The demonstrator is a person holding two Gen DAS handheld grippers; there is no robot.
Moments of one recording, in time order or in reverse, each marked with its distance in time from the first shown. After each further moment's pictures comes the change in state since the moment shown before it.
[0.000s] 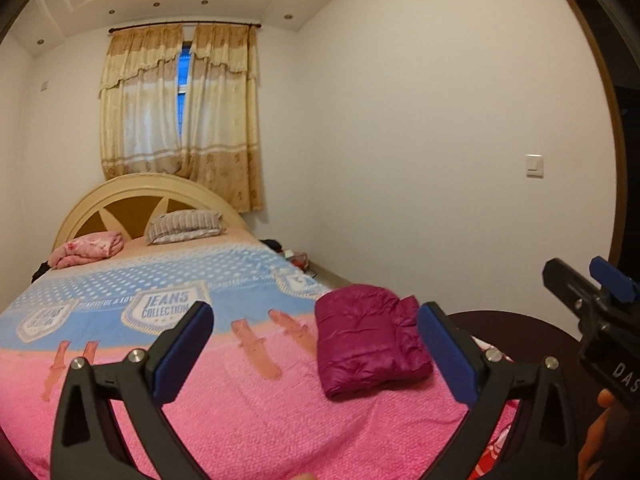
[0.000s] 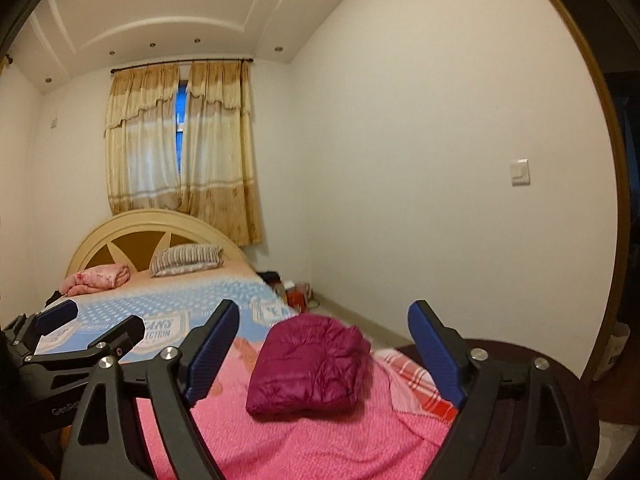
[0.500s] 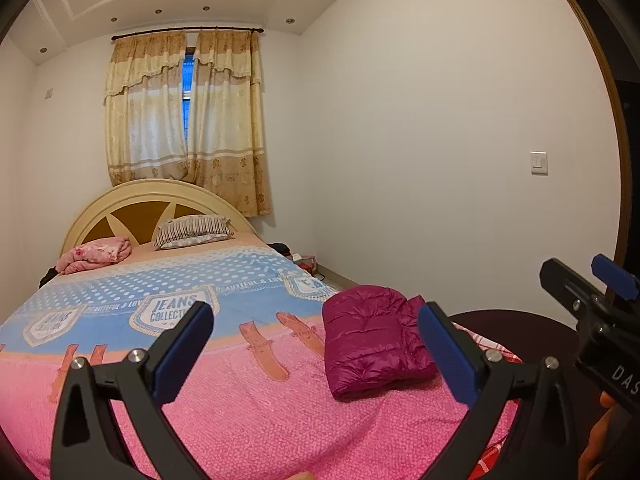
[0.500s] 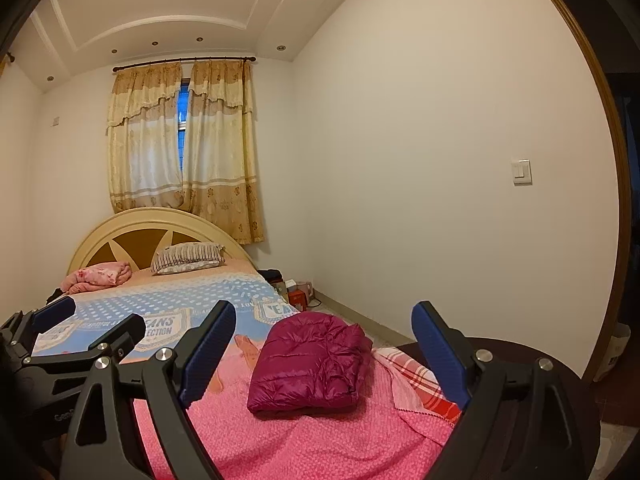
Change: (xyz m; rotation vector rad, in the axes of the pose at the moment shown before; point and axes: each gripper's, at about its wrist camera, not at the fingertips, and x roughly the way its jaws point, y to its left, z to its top) left arm -0.001 -0.006 -0.004 0.013 -0.012 0.044; right arm -0.003 0.003 -0.001 0.002 0.013 0.011
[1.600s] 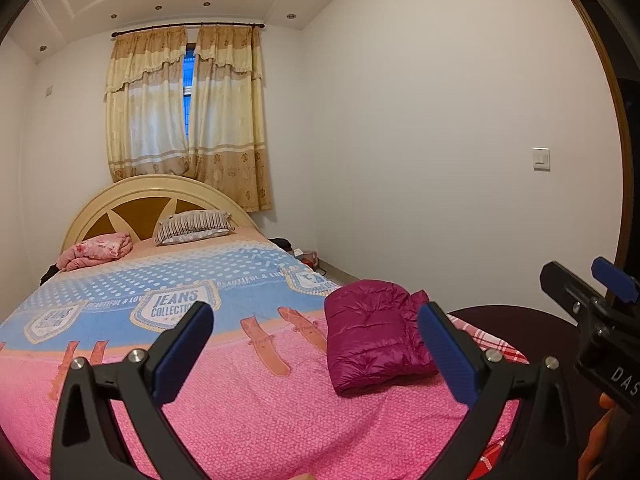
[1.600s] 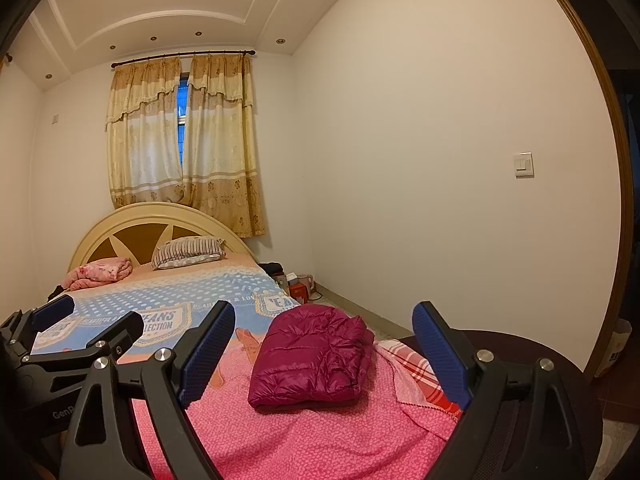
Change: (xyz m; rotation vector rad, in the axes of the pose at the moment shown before) left arm 0.002 -0.001 -0.001 -0.002 0.019 0.006; right arm 0.005 -0.006 -0.001 0.004 0.026 0.005
